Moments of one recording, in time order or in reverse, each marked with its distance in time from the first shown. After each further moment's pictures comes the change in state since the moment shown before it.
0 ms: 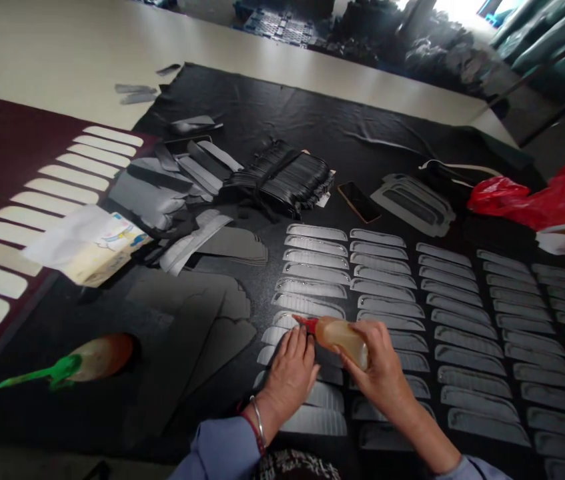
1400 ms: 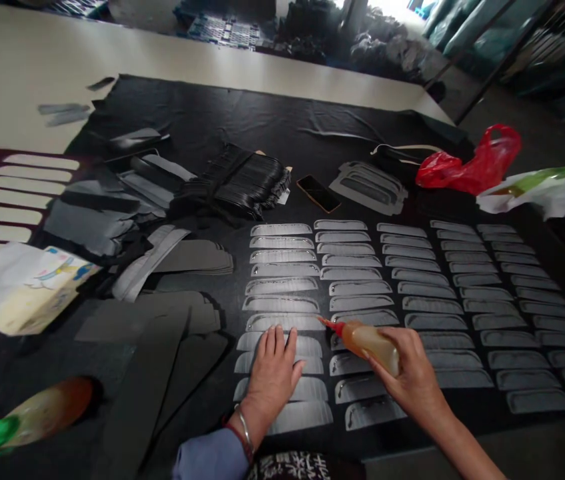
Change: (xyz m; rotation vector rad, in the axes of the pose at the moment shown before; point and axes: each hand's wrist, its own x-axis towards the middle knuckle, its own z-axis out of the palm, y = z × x) left_hand 0.006 0.005 -0.002 0.133 -0.022 0.030; right_hand -0.067 0.048 -0.050 -0.188 0.119 0.171
